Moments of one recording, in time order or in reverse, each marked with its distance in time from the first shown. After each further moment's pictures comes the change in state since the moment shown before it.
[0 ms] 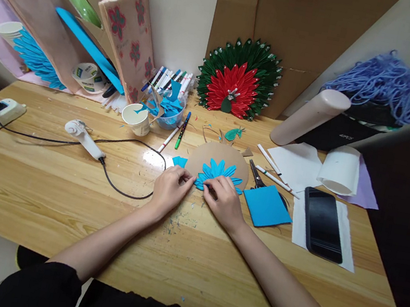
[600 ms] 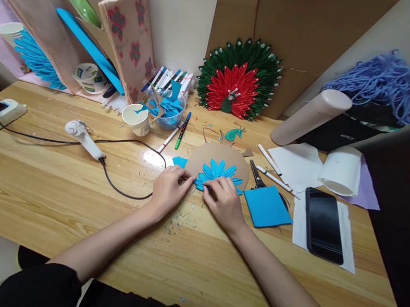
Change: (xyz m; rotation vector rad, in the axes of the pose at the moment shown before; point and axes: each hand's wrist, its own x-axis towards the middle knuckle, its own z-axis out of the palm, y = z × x) left_hand 0.000 0.002 -0.003 0.001 0.014 -0.007; right_hand -0.001 -0.001 -0.001 -0.020 -0.002 -0.011
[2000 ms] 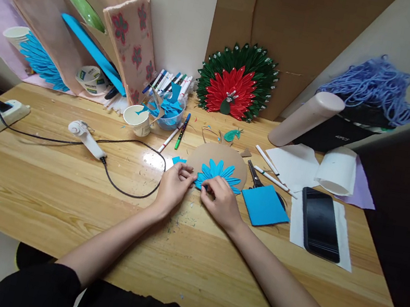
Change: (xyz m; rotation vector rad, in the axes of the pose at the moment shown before) left_hand 0.005 0.002 0.020 -0.662 -0.030 -0.310; right_hand 0.002 -0.002 0.002 0.049 -0.035 0.022
